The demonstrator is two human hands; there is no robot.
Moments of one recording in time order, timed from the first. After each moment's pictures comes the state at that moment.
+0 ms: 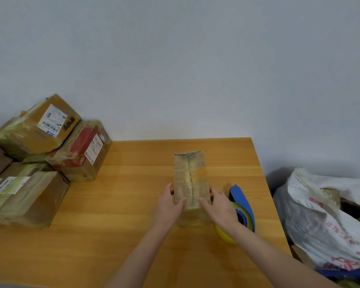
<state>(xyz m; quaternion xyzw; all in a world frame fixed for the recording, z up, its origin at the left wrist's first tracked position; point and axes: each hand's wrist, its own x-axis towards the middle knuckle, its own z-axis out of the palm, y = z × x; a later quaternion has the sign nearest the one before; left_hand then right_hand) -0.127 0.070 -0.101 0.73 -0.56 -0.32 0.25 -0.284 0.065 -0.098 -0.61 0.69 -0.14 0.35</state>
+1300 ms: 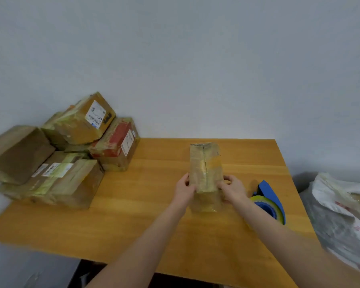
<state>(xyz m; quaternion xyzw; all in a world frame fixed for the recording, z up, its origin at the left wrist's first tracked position) -0.073 0.090 -0.060 0.67 -0.41 -0.50 0.37 -0.221 0.068 -0.068 -0.46 0.70 -0.27 0.48</state>
